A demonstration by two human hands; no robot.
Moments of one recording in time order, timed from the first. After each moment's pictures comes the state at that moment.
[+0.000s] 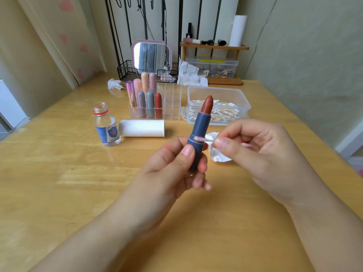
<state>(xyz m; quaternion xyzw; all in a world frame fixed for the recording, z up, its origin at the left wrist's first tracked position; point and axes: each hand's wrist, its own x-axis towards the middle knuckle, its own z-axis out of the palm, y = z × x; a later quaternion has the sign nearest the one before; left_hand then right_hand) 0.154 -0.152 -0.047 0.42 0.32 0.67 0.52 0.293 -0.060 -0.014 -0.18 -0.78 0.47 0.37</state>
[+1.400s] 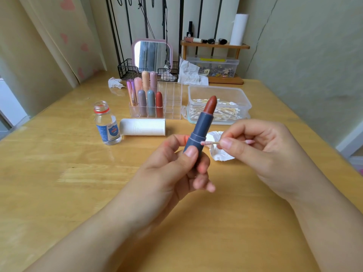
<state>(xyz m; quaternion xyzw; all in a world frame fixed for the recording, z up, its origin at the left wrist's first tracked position) 0.153 -0.154 -0.044 0.40 0.30 0.66 0.56 0.297 -0.054 -0.014 -0.18 -0.79 0.46 0.36</state>
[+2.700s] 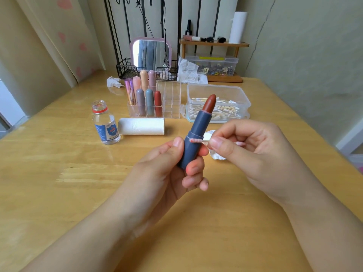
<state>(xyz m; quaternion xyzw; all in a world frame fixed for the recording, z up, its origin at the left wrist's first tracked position) 0.145 -0.145 -0.052 0.37 0.26 0.65 0.61 0.290 -0.061 -0.016 -0.17 -0.79 0.46 0.36</state>
